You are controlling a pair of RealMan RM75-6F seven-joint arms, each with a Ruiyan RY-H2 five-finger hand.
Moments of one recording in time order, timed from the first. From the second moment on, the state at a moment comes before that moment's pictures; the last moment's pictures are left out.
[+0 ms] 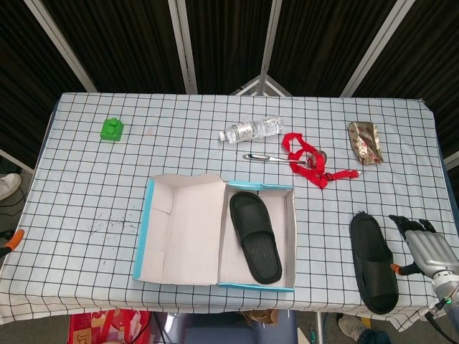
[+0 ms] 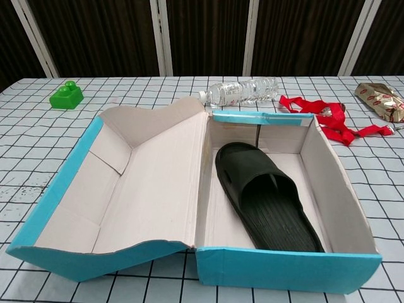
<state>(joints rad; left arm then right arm) -0.03 -1.23 -0.17 -1.51 1.53 1.77 0.04 0.36 -0.74 -0.03 -1.92 -1.08 0.94 -0.16</state>
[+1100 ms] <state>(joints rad) -0.03 -1.23 -0.15 -1.52 1.54 1.76 0.05 0.07 -1.08 -0.16 -1.48 -1.57 1.32 0.02</state>
